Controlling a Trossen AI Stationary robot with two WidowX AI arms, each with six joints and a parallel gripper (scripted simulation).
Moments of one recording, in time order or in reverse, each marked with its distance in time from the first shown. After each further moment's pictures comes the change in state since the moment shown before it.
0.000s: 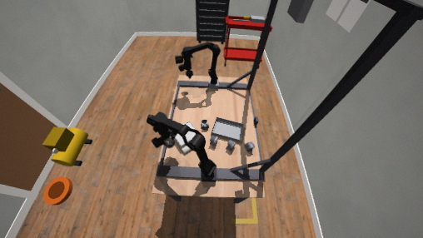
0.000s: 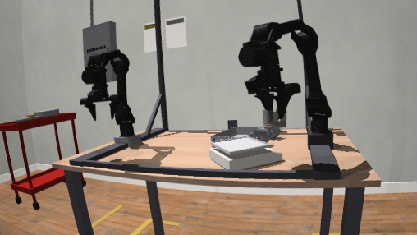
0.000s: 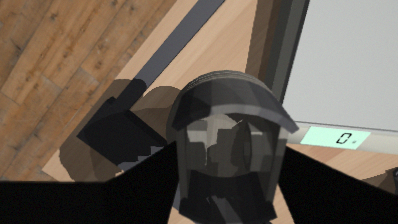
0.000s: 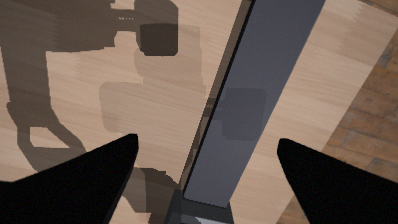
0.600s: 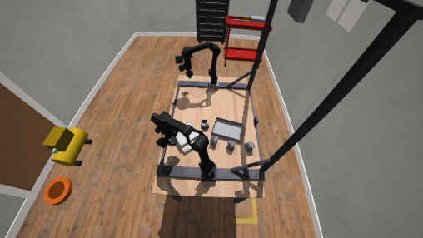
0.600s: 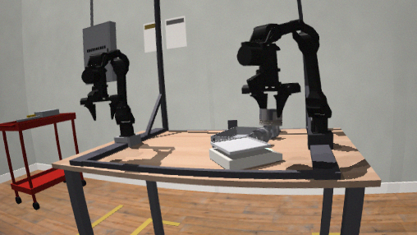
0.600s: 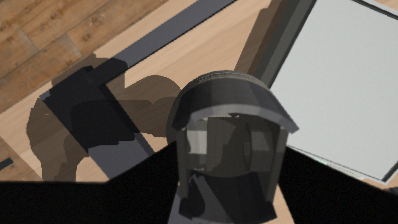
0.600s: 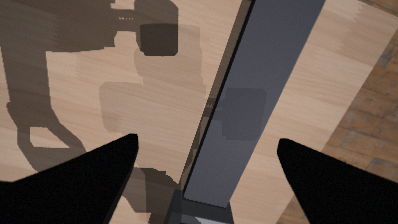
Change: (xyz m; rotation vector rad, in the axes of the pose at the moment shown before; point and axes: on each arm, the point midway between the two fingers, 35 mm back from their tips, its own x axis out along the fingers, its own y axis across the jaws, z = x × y) left arm -0.001 -0.021 -0.004 -0.281 -0.044 -0.017; right arm 0.000 0.000 0.000 0.000 0.000 0.000
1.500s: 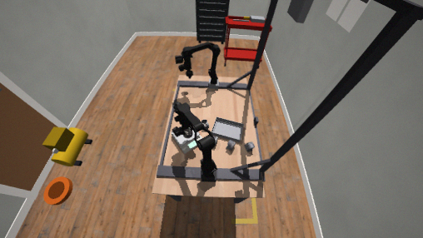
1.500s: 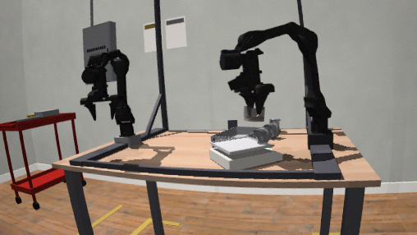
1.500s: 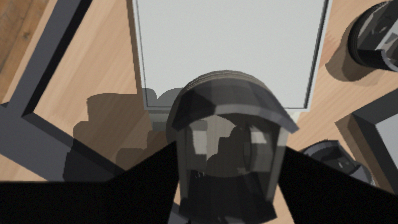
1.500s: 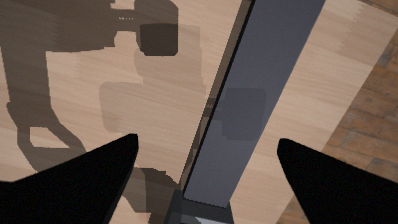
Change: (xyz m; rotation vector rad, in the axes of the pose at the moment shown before) left arm 0.002 -0.109 -0.052 0.369 0.016 0.007; right arm 0.000 0.000 0.000 0.000 0.000 0.000
